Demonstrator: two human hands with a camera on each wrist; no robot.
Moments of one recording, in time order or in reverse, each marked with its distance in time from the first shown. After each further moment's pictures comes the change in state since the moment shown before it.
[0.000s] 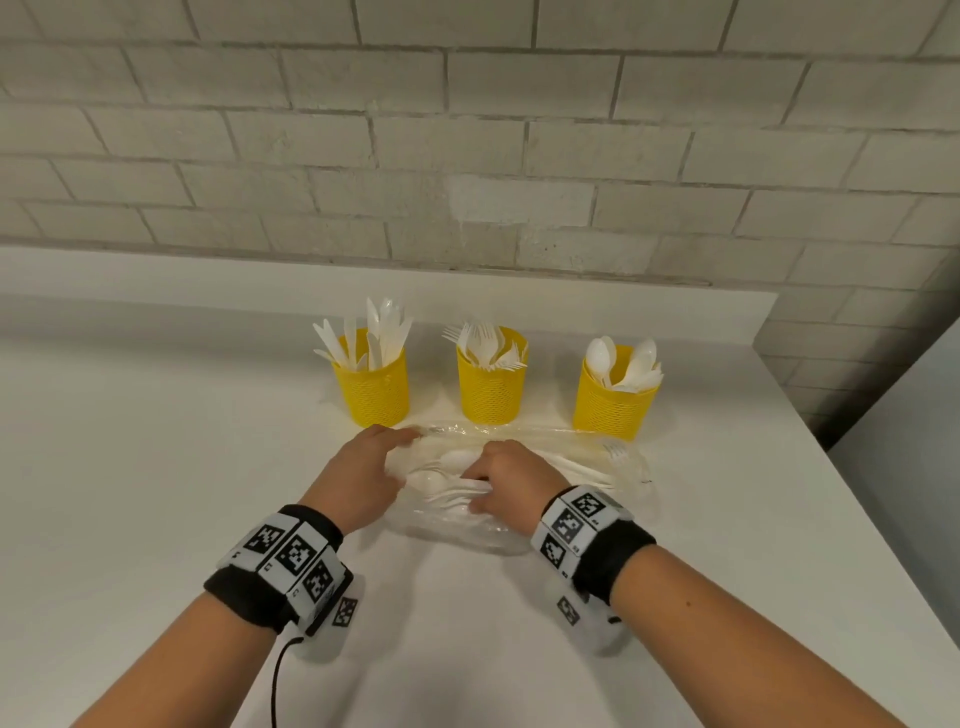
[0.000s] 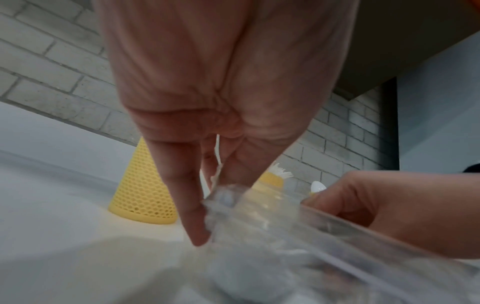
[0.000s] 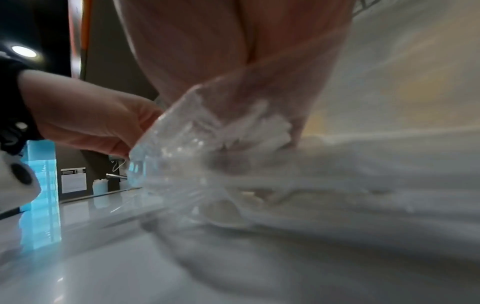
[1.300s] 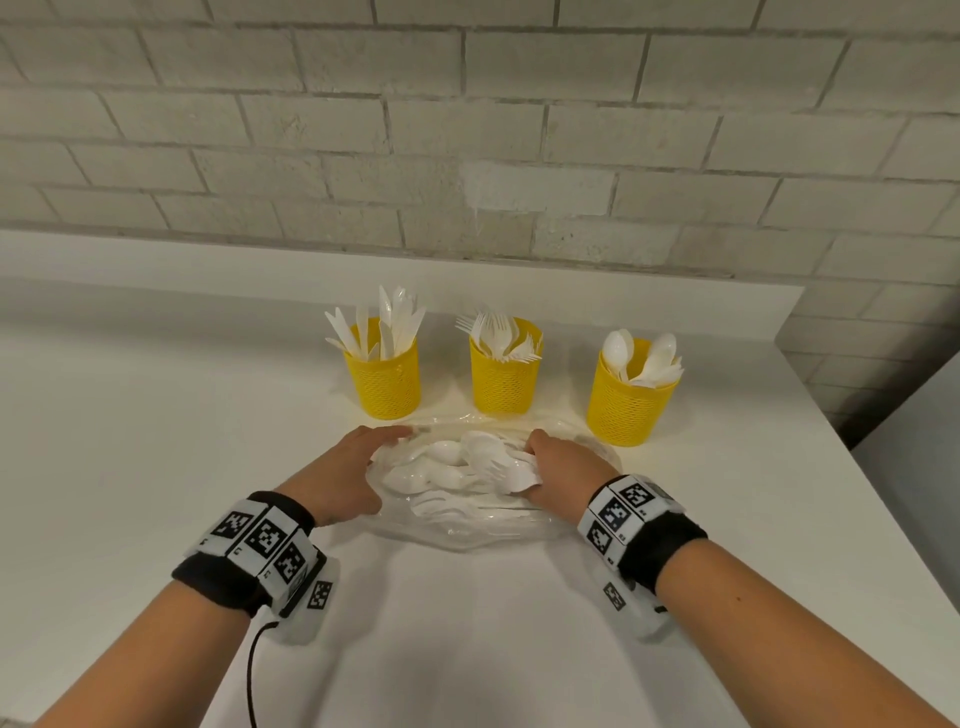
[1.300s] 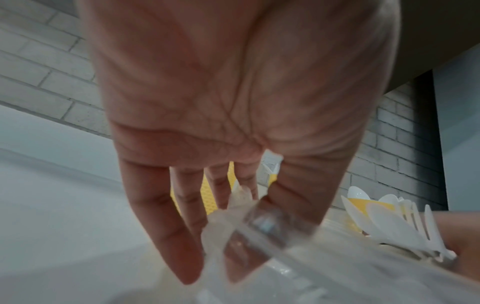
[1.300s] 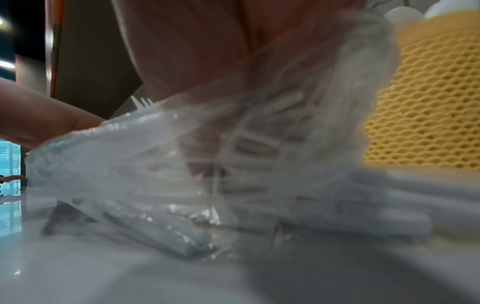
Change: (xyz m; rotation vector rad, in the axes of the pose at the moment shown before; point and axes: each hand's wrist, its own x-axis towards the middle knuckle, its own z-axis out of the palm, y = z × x) left_hand -0.006 -0.023 -0.016 -0.116 -0.218 -0.103; right_hand -0.003 0.036 -0.002 -0.114 0.057 0.166
